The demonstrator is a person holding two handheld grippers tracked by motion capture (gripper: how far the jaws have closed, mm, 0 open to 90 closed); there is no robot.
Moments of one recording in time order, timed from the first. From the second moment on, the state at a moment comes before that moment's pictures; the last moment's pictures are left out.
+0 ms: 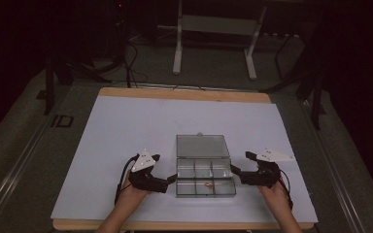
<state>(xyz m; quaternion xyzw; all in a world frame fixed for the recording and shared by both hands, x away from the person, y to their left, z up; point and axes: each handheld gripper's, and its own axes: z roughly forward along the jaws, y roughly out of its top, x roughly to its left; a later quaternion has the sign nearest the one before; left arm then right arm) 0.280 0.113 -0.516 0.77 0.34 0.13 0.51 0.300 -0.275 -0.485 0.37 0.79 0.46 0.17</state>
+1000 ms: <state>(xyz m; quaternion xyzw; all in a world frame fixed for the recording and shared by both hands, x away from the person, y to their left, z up) 0.317 0.083 -0.476 0.76 0.36 0.13 0.52 0.324 -0.269 -0.475 0.39 0.76 0.48 0.17</state>
